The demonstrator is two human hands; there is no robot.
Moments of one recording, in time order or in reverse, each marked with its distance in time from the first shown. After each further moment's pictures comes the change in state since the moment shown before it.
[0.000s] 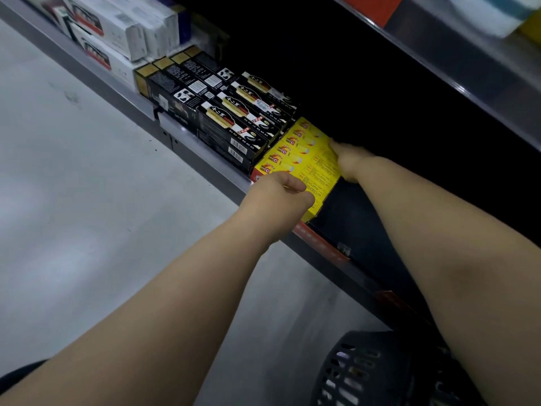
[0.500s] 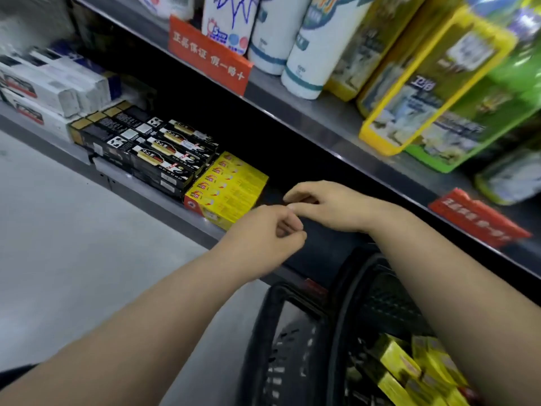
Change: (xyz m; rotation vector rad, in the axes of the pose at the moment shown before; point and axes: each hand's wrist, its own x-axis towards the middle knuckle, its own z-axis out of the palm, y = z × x) left_hand -0.086 0.054 0.065 0.256 -0.241 0.407; right_hand -0.237 0.053 -0.091 0.333 0.030 -0.332
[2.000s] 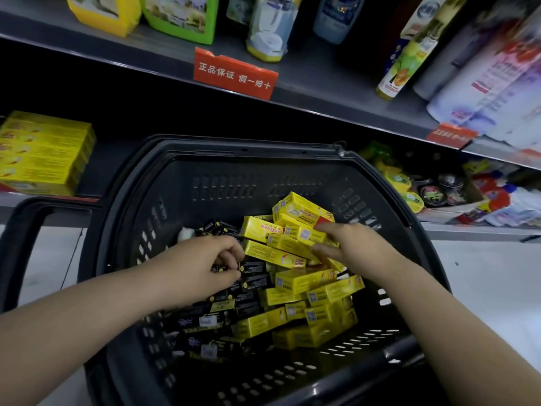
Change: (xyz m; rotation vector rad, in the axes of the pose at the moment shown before) left_hand -0.095 0.033 0.170 0.493 -0.708 0.193; right_hand -0.350 0.138 0.128 -0.087 0.130 0.672
